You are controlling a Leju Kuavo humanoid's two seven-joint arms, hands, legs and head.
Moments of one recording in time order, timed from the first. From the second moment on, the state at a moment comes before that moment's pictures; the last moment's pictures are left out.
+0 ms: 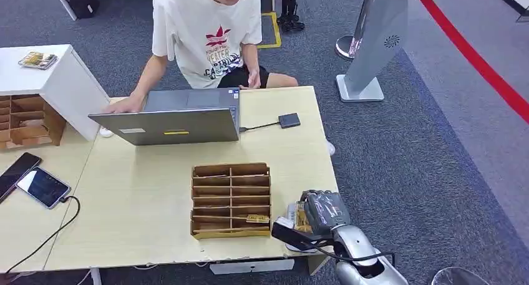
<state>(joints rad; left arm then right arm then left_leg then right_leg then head) 0.02 0.02 -1.32 -0.02 1.27 -0.29 -0.11 -0.21 -0.19 0.67 -1.18 0.99 -0.24 0.12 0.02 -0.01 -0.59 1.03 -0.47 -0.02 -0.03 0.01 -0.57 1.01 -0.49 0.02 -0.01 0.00</state>
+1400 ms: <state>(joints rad) 0.02 0.00 -1.22 -0.02 1.19 -0.27 -0.12 -0.16 -0.14 0.53 -1.35 0.97 -0.45 0.11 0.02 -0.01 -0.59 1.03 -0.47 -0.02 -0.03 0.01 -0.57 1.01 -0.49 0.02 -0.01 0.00</state>
